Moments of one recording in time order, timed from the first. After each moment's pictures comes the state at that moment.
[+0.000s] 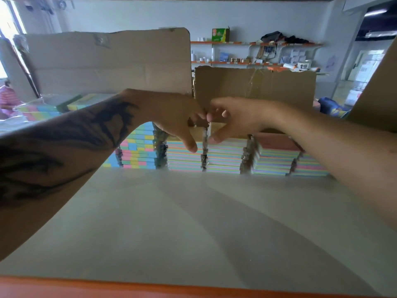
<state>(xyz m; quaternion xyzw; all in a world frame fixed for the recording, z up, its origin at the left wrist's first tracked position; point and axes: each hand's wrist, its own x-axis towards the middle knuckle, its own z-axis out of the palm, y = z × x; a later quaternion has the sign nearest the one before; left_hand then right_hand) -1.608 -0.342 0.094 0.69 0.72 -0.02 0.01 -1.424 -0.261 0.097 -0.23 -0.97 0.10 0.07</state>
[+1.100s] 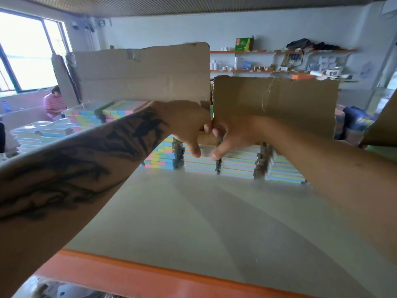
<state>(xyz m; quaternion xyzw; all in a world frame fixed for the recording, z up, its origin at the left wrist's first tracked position) -1.592 -0.378 0.105 0.67 0.72 -0.12 -0.11 -1.456 -0.261 0.077 -0.19 -0.97 0.13 0.04</state>
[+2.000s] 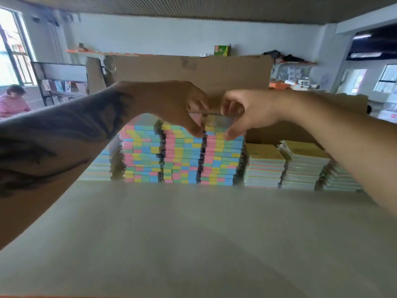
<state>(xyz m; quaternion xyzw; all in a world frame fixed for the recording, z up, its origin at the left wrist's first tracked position) -1.760 -0.468 0.154 0.72 0.69 0.07 -0.02 -1.564 -0.360 0.151 -0.28 -0.95 0.09 0.07</state>
